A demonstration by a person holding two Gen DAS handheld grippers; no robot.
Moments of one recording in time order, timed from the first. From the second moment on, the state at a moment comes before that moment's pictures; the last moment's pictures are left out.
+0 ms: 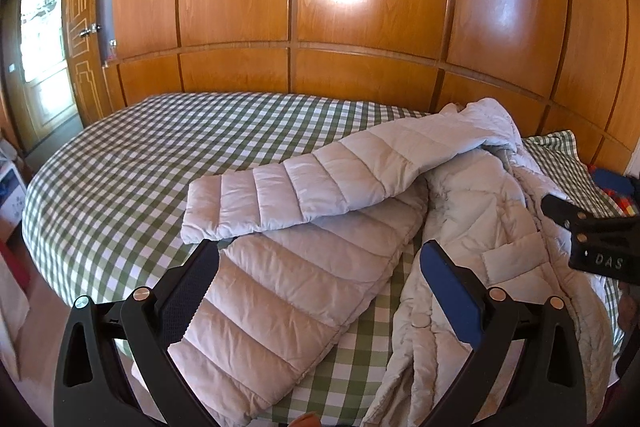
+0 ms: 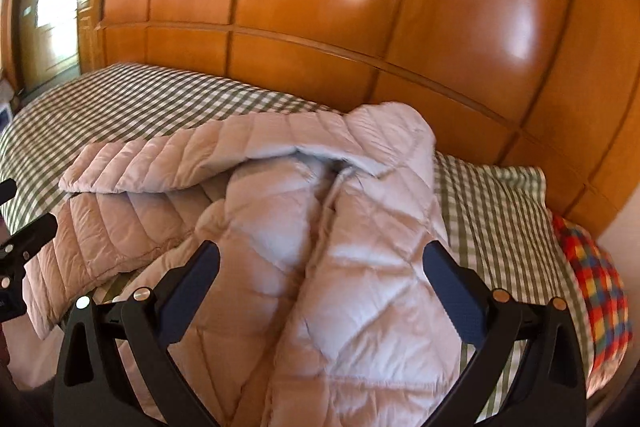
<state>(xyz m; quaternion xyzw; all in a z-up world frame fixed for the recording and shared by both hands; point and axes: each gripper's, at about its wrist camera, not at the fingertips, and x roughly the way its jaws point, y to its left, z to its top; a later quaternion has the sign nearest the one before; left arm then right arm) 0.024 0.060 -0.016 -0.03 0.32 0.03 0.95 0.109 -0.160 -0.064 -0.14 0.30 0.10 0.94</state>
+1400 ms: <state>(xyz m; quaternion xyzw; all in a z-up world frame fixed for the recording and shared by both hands) 0.052 0.105 -0.078 -0.03 0.41 0.04 0.91 0.316 -0.322 0.030 -0.03 0.28 -0.05 0.96</state>
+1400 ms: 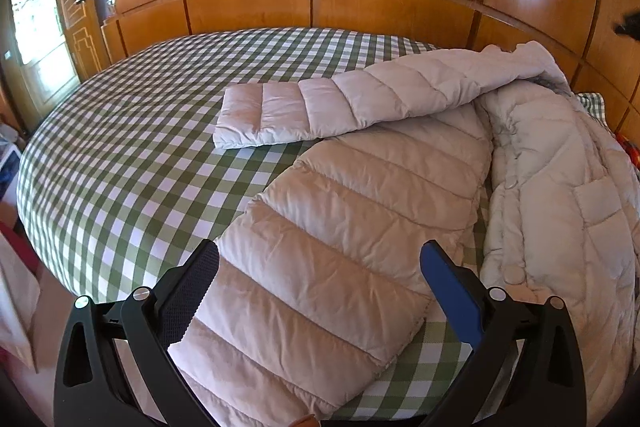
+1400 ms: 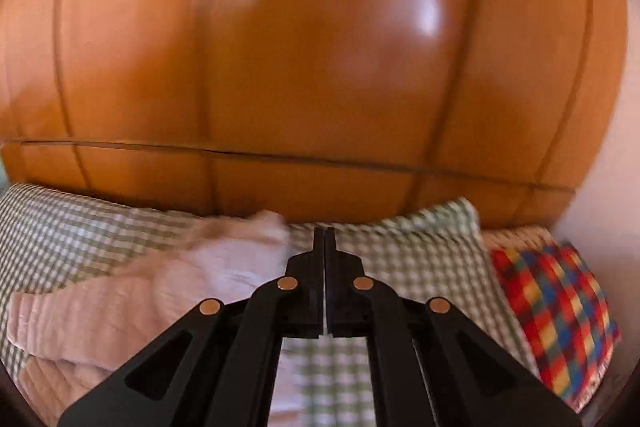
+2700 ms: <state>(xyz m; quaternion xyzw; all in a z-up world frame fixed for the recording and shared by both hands) 0.068 0.100 -0.104 -0.01 0.43 0.01 0.90 0.347 -0.371 0.025 0.01 0.31 -0.05 0.95</state>
